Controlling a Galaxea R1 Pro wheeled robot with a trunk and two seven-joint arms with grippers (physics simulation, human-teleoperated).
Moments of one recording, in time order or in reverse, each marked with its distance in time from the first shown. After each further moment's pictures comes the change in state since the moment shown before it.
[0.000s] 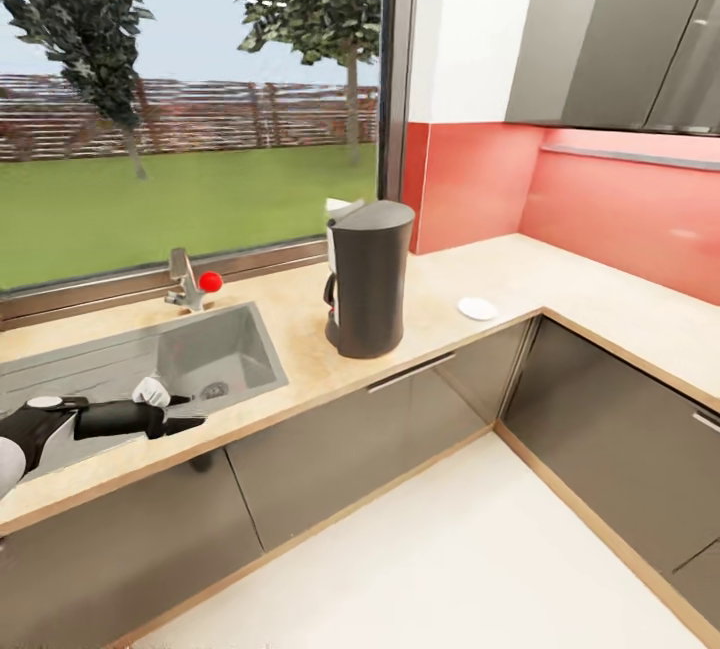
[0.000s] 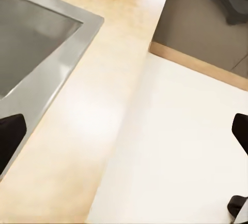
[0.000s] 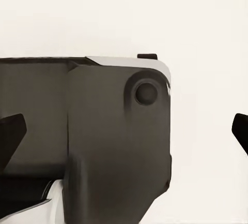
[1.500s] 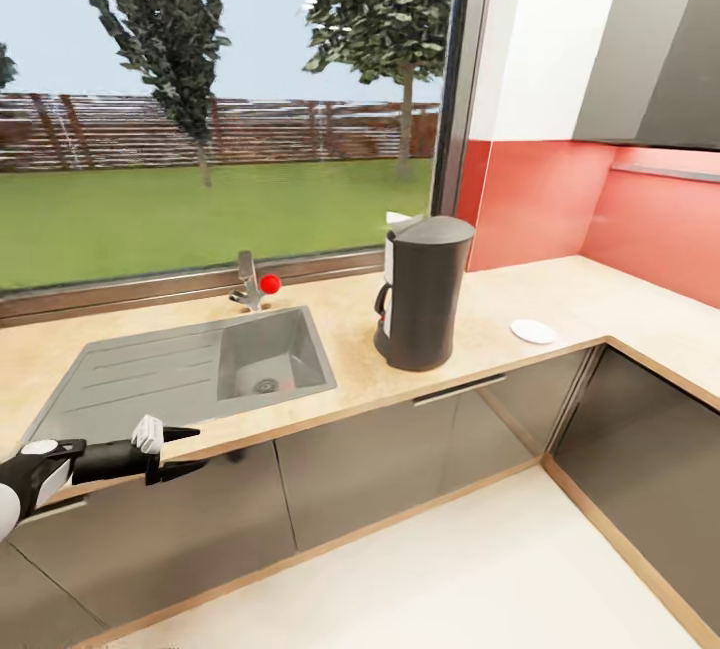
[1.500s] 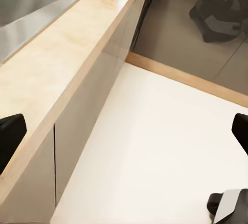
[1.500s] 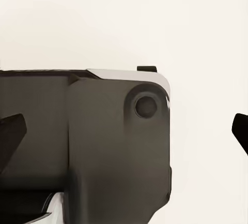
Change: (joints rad) left arm 0.149 0.001 0.002 -0.030 0.113 -0.163 -0.152; right arm 0.000 0.000 0.000 0.000 -0.001 0.000 0.000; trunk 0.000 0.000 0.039
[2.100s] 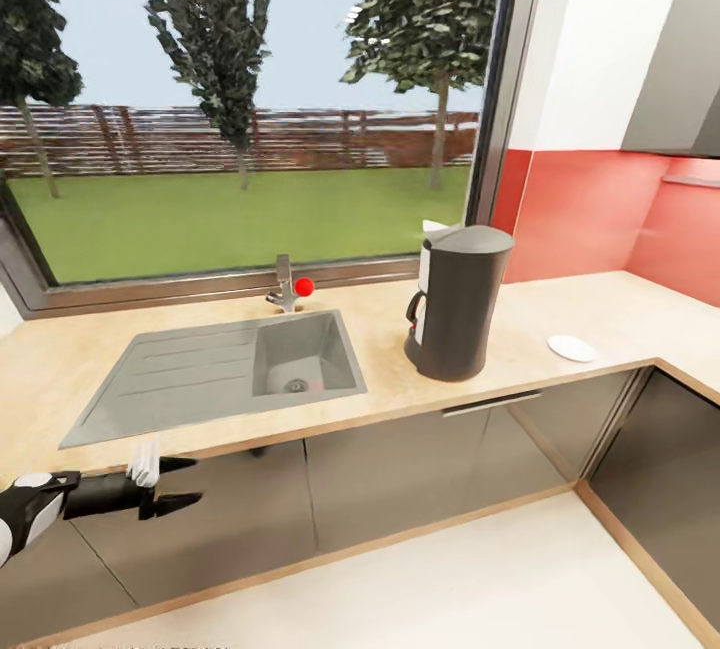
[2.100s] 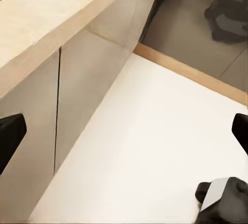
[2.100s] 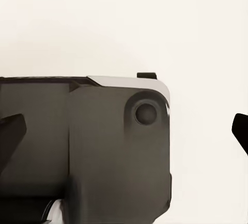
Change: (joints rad) left arm 0.092 -0.001 0.006 0.003 0.003 -0.031 -0.004; right arm 0.000 0.000 0.000 0.000 0.000 0.000 0.000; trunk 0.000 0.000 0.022
